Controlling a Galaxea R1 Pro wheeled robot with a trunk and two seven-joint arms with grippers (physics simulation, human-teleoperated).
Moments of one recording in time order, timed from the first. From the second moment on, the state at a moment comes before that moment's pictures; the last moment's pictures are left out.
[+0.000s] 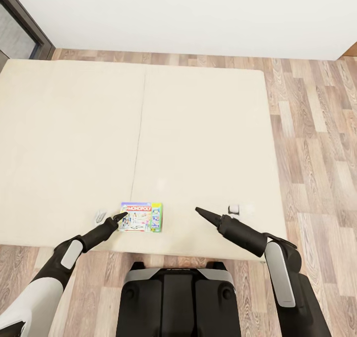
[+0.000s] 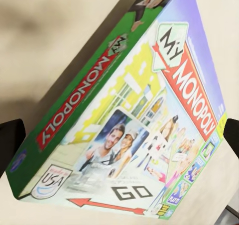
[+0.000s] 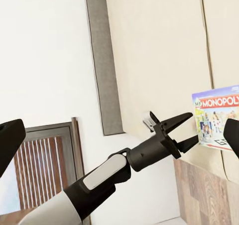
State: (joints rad) left arm -0.72 0.13 0.34 -0.57 0.53 0.51 -0.60; right arm -0.38 0.11 -0.17 -1.58 -0.55 0.97 0.84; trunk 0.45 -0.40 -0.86
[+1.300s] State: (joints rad) left arm -0.72 0.13 0.34 -0.57 0.53 0.51 -0.60; right arm -0.37 0.11 -0.17 -1.58 -0.55 0.96 0.84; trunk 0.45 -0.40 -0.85
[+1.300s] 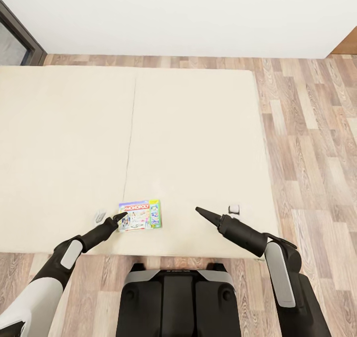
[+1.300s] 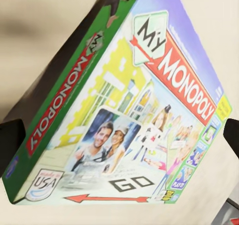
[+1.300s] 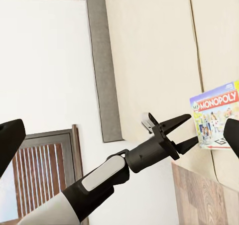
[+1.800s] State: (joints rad) left arm -0.72 0.14 0.35 -0.57 0.53 0.51 -0.60; right arm -0.37 0.11 -0.17 -1.58 -0.55 0.96 0.84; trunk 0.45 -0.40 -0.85
